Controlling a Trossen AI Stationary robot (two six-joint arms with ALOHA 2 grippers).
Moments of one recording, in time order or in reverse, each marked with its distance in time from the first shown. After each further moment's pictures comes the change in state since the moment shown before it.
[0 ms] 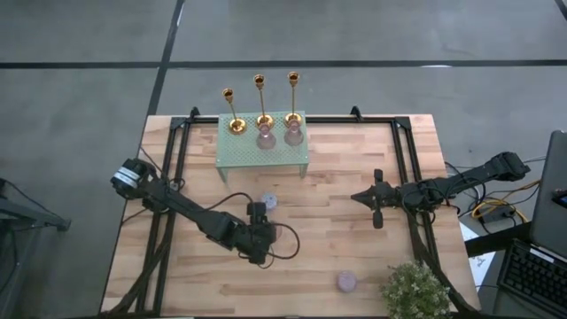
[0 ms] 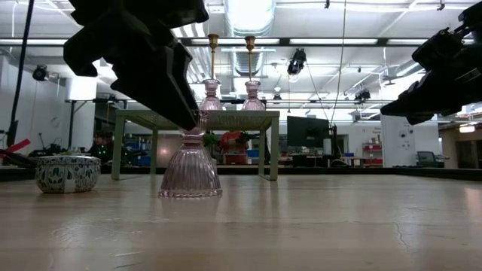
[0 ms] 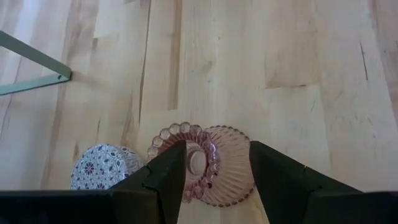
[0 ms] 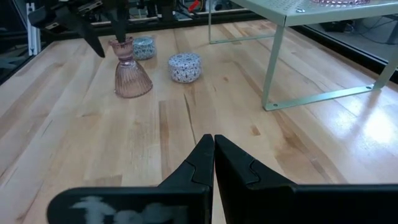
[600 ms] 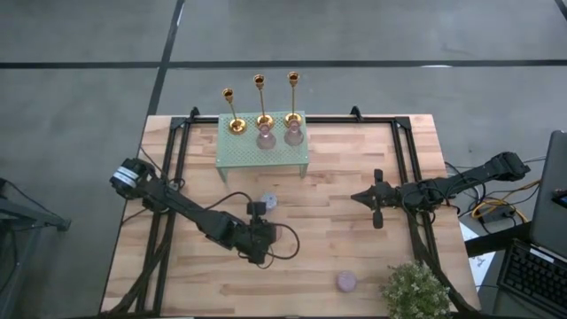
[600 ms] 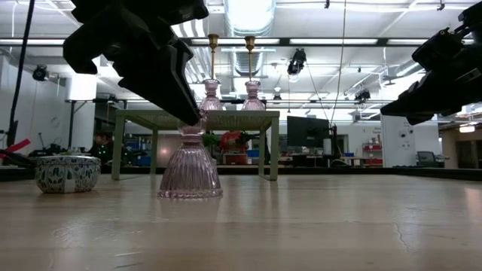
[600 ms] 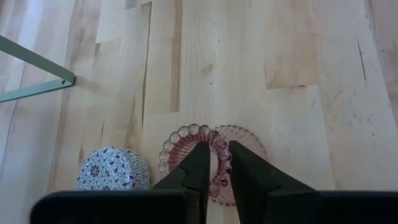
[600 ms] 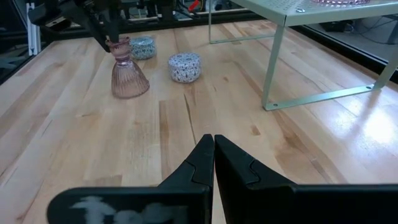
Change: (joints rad) left arm 0.000 -0.010 0.001 -0.003 -0.001 0.025; right arm 0.000 0.000 0.000 0.000 0.000 0.000
